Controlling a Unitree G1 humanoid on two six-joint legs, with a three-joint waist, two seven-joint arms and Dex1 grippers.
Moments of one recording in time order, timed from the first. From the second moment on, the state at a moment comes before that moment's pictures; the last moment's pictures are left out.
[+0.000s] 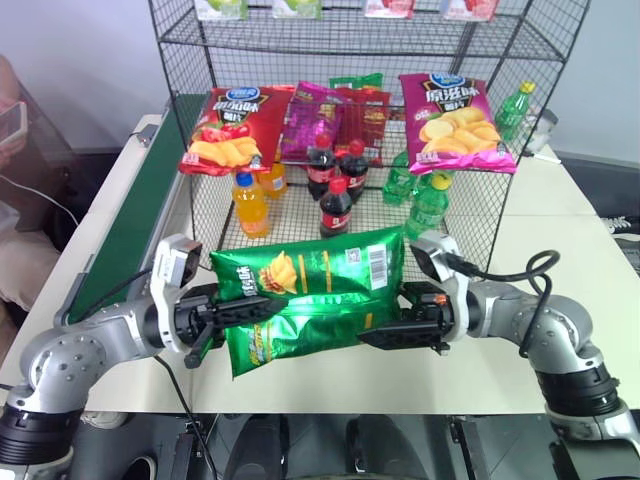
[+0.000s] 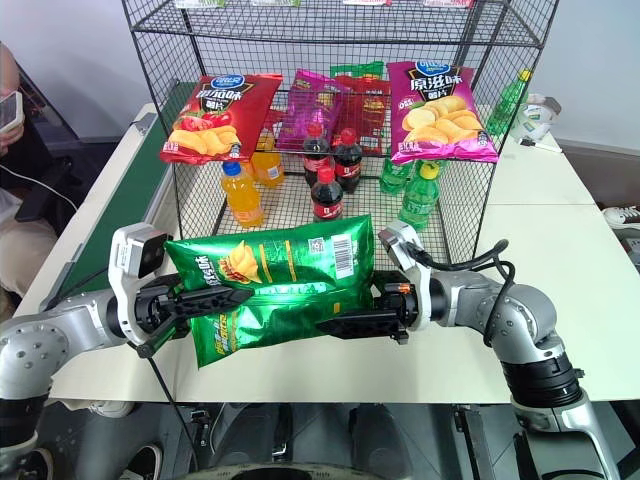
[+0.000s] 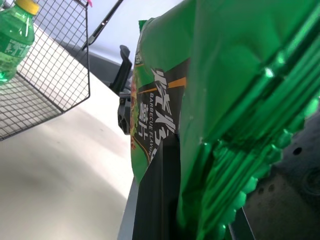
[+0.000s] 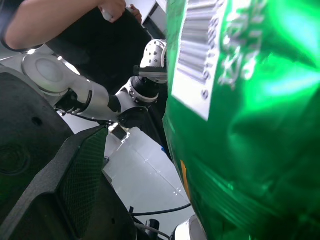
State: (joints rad) left arm -0.10 0.75 0.14 -0.37 -1.31 0.89 -0.97; right arm -0.34 -0.61 0.03 -0.27 1.06 1.01 1.14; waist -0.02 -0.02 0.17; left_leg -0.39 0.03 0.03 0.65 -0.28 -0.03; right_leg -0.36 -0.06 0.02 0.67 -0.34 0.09
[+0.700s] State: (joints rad) left arm -0.13 0.69 0.14 -0.34 -1.15 0.86 -0.97; right arm -0.33 -0.61 0.09 -0.26 0.94 0.96 1.17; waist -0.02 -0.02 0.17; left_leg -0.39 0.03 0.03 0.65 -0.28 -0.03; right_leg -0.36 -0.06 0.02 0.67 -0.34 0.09
